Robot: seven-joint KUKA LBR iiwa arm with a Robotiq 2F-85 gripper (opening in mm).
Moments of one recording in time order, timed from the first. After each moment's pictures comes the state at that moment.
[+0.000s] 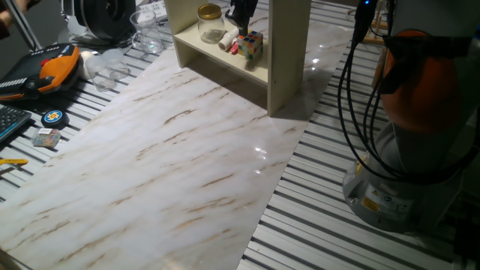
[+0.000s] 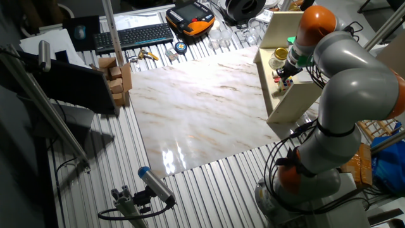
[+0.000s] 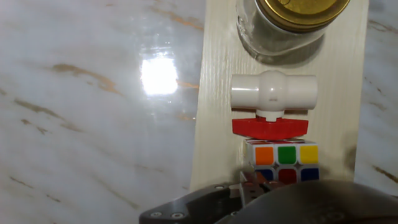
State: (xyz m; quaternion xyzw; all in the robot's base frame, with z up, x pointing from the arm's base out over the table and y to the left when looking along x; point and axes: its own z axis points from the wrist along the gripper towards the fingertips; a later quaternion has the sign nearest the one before) arm 0.480 -0.190 0.228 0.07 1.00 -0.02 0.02
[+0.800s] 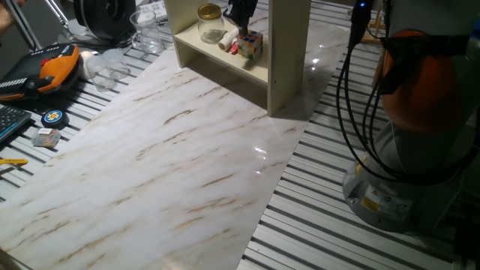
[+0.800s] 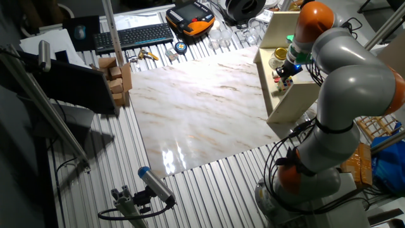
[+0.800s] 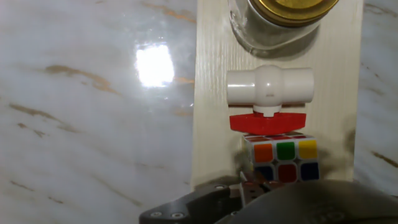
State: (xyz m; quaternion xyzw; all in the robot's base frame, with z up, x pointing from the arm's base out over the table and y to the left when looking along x) arm 0.480 -0.190 0.228 0.09 1.00 -0.02 0.00
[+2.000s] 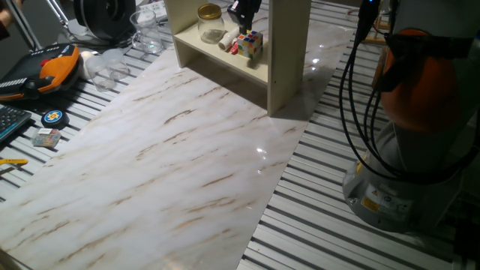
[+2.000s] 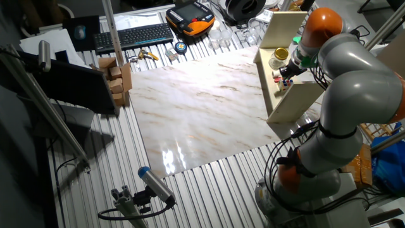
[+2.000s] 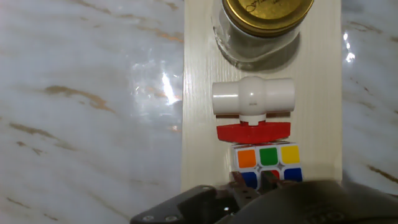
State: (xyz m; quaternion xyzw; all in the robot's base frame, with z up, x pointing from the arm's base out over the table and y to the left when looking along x) arm 0.479 -0.204 0.232 0.07 1.00 -0.02 0.04
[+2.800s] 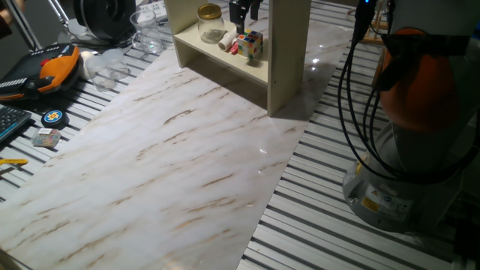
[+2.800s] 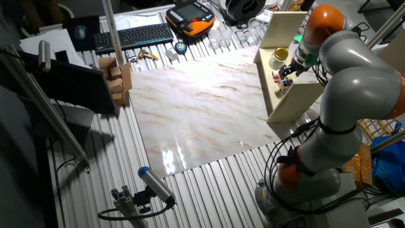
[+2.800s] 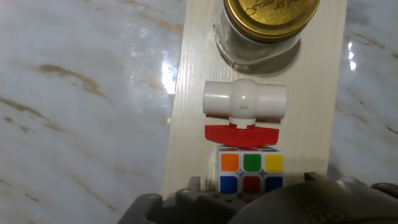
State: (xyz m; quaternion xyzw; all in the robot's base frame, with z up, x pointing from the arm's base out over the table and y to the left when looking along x) arm 0.481 -0.222 0.228 0.04 1.00 -0.02 0.03
